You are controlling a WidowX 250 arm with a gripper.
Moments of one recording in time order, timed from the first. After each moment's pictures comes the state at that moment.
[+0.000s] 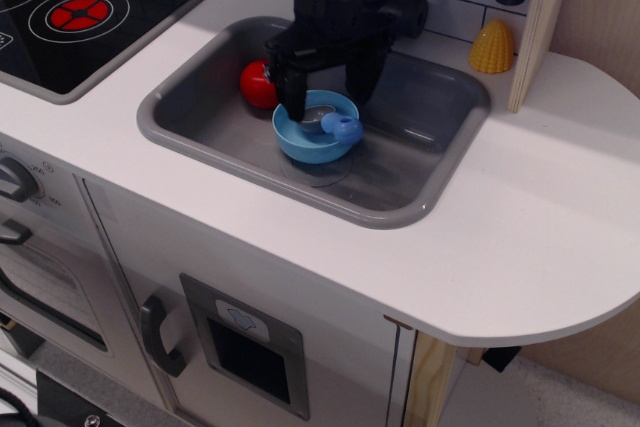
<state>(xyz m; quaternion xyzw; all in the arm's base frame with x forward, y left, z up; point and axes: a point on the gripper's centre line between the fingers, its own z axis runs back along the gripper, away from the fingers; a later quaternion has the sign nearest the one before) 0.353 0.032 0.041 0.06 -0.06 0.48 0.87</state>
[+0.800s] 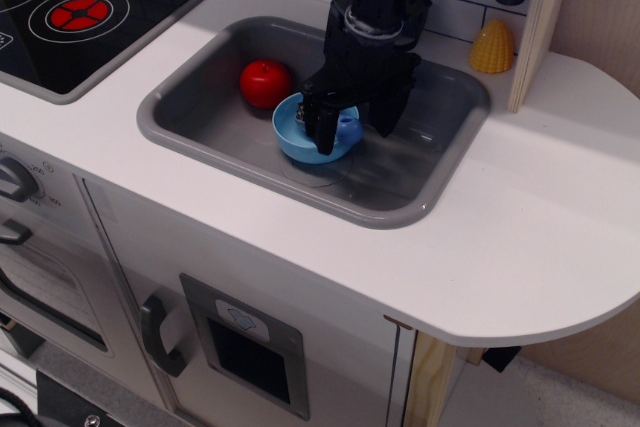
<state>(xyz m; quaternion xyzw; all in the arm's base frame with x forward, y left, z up) 0.364 0.018 0.009 0.07 -0.06 0.49 0.87</state>
